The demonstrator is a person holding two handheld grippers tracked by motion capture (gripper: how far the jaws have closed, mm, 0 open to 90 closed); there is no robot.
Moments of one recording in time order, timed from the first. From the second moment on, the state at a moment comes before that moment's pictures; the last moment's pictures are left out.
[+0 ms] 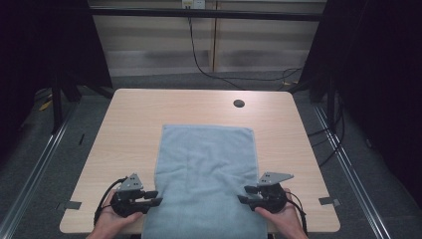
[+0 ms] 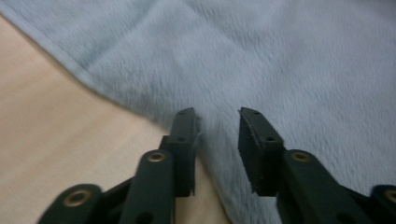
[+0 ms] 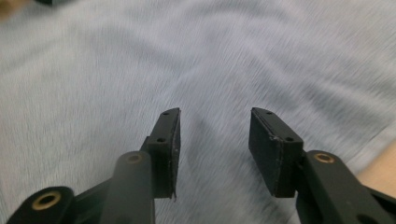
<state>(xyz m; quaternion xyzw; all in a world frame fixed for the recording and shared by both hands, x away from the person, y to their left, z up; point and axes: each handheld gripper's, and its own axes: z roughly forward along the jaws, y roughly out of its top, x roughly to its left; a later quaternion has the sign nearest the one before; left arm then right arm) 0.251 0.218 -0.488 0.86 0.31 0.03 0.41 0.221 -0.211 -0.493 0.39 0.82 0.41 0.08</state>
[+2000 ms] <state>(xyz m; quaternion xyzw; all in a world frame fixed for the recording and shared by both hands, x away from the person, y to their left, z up) 0.317 0.191 -0.483 0.84 0.33 0.06 0.43 0.318 -0.225 -0.485 0.43 0.81 0.38 0.10</state>
